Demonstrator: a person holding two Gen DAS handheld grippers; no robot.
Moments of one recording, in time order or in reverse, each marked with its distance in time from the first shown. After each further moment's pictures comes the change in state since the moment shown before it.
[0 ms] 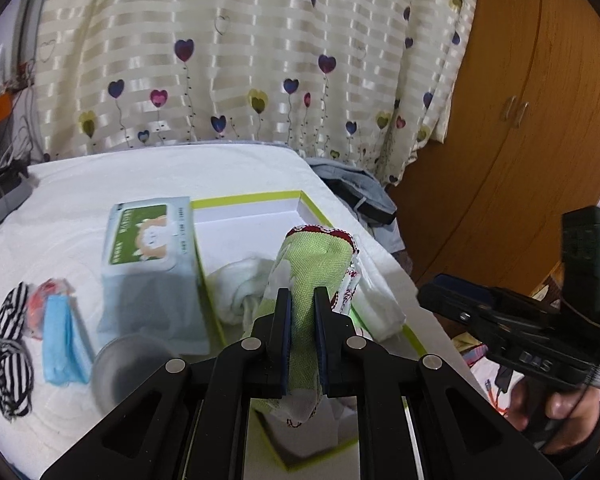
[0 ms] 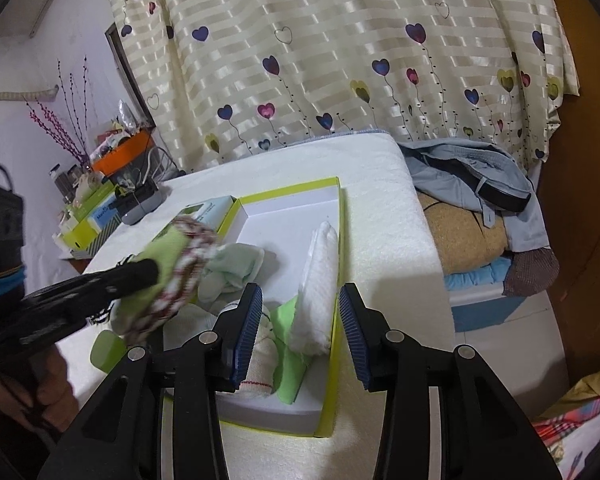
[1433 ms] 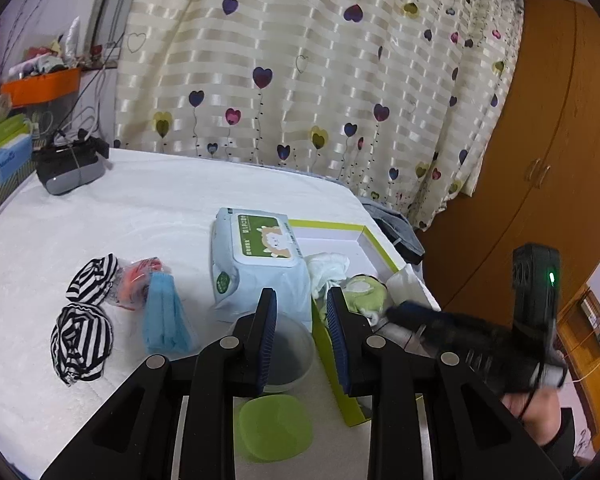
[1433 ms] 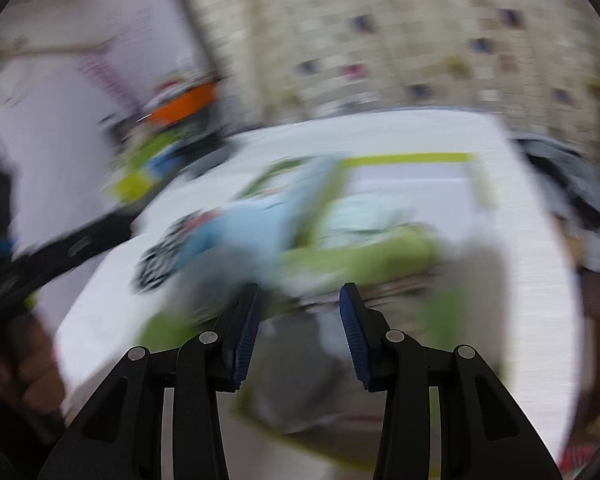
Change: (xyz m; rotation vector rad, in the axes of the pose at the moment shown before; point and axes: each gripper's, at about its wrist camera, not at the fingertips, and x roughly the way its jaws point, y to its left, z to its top) left arm -0.088 0.082 -0.023 -0.169 -0.129 0.056; right arm 0.053 0.055 -0.005 -0.038 0.097 0.124
